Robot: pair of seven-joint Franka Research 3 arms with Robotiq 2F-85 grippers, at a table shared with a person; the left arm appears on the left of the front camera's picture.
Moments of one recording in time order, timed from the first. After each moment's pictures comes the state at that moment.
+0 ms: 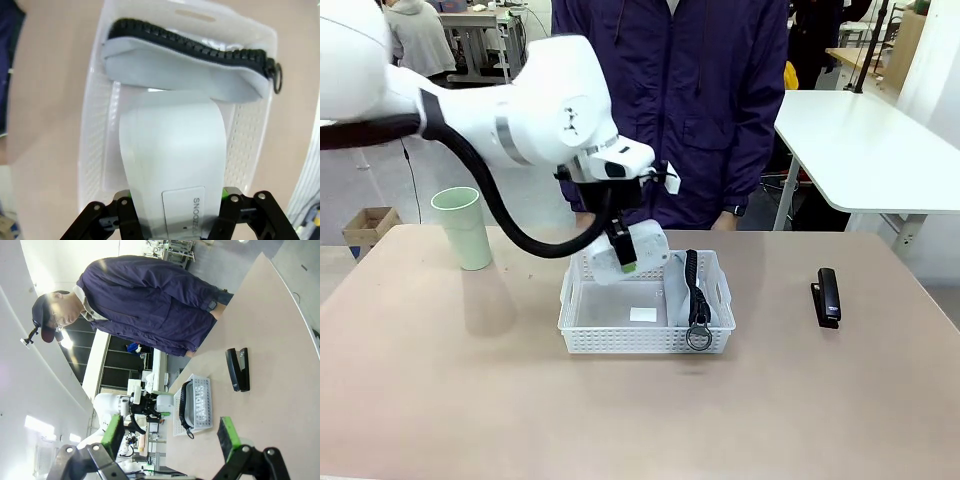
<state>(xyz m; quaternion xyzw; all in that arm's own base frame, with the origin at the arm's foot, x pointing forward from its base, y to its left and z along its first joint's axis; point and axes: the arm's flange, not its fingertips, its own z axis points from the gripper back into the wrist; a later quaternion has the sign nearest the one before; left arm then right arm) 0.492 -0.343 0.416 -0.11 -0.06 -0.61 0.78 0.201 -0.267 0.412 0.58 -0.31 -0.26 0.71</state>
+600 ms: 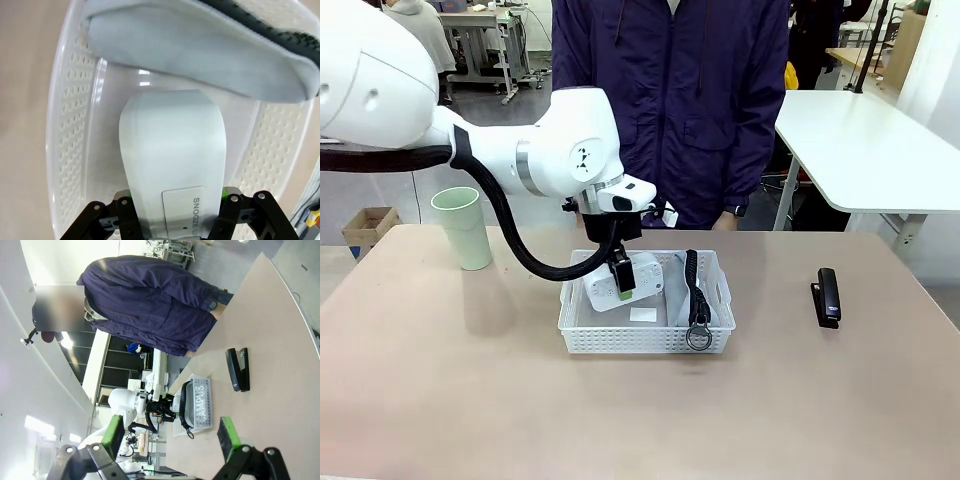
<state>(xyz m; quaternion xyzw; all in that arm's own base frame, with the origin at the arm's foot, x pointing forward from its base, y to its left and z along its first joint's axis) 0.509 -0.339 0.349 -0.11 0.00 -0.59 0.80 0.201 -0.267 0.412 0.58 -0.31 -0.26 0.71</state>
